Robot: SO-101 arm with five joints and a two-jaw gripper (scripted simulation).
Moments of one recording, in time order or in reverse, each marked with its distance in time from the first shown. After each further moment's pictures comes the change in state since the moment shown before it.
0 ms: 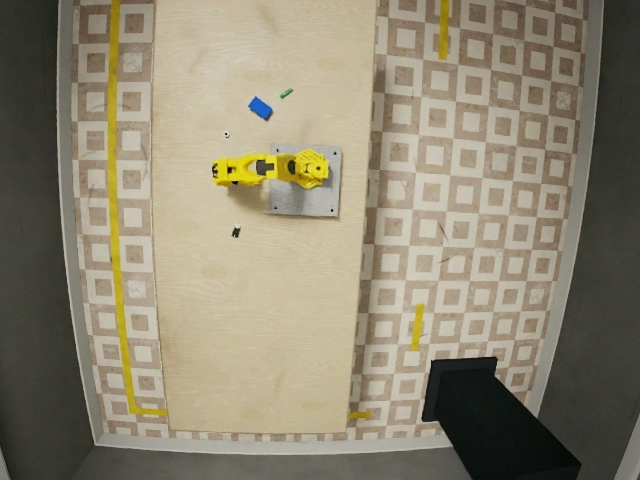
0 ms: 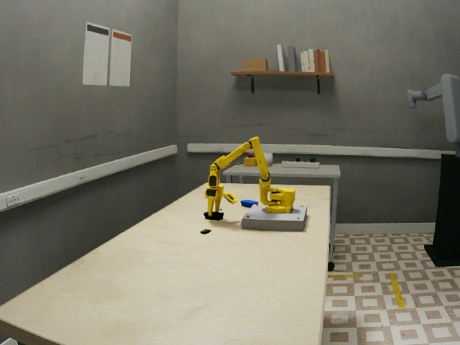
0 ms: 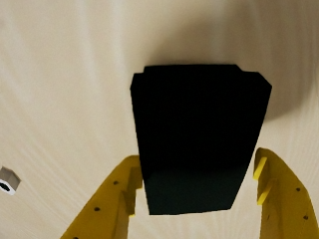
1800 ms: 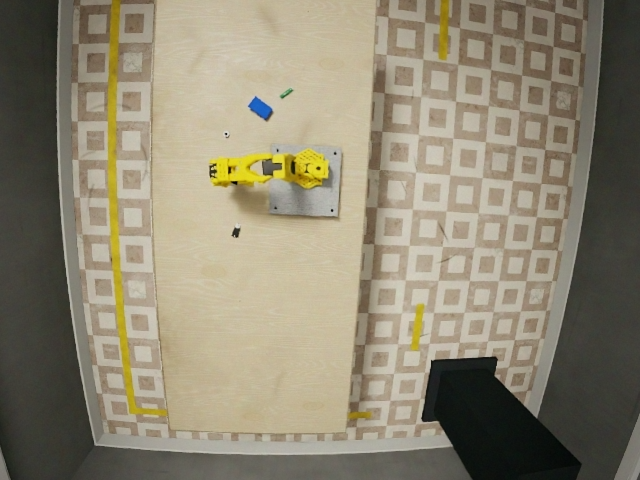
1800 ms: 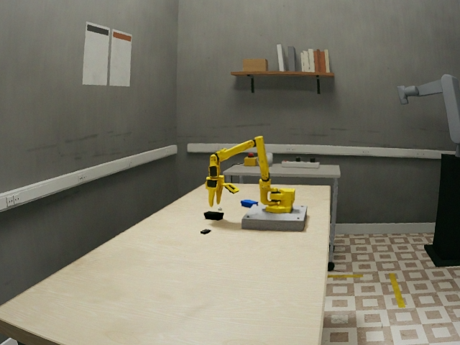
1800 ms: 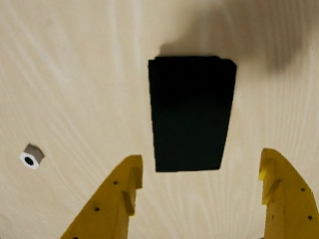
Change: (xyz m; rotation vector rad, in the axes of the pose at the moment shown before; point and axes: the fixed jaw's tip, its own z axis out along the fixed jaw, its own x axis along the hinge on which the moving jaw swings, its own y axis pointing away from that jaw) arm -0.005 0.002 -0.033 -0.012 -0.037 0.000
